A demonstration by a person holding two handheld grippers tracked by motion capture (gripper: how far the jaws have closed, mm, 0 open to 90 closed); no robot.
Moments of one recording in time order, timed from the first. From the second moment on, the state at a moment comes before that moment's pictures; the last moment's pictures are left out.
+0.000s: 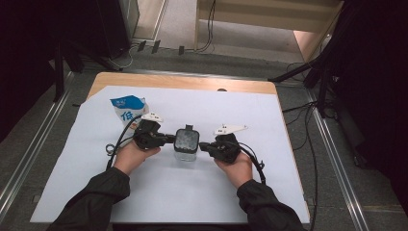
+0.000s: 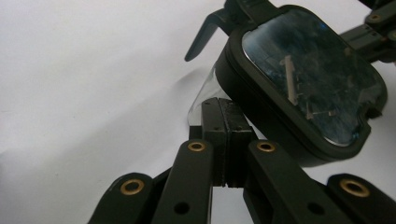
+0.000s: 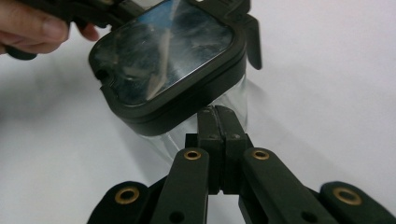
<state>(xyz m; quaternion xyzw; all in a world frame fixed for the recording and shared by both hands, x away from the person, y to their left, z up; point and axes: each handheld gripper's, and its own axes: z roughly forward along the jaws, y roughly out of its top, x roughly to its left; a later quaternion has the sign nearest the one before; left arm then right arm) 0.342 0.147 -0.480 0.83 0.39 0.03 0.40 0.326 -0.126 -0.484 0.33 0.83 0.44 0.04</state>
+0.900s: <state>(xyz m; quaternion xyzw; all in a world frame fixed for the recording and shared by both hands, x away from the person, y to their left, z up) 0.298 0.164 -0.470 0.81 0.40 0.03 0.42 0.372 -0.130 -0.481 0.33 0.83 0.45 0.05</state>
